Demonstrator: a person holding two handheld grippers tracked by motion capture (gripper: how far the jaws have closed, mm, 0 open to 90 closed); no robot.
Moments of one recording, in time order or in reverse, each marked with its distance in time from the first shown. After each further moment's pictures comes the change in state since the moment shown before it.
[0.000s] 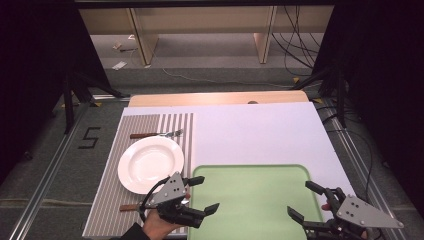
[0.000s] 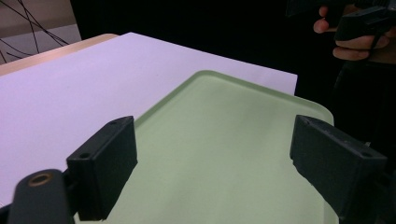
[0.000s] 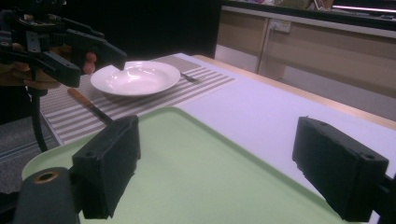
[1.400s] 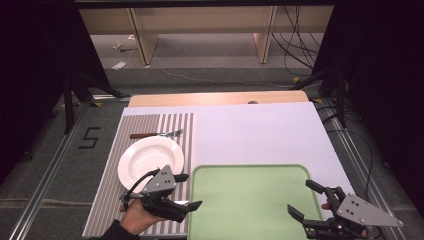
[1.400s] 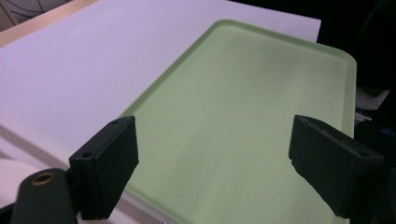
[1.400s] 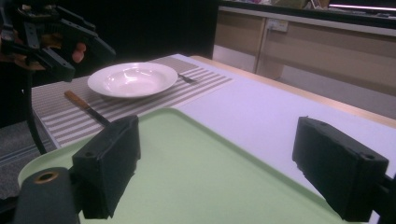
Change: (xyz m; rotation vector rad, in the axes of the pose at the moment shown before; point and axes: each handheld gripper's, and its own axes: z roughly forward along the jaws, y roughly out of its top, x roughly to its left) left arm 0.025 0.014 -0.033 0.234 0.051 0.044; right arm -0.002 -0.001 0.001 -0.002 -0.010 0.013
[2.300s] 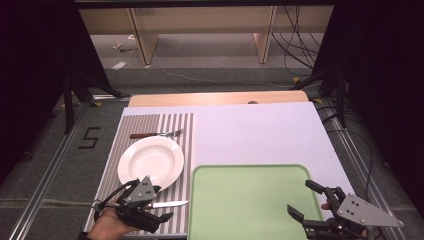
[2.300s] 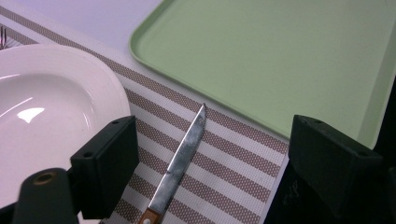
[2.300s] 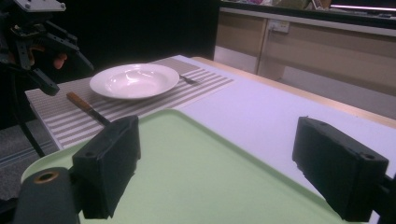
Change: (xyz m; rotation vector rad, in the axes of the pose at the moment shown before) left arm 0.012 -0.041 -0.033 0.256 0.080 0.024; right arm 0.001 0.001 0.000 -0.004 0.010 0.006
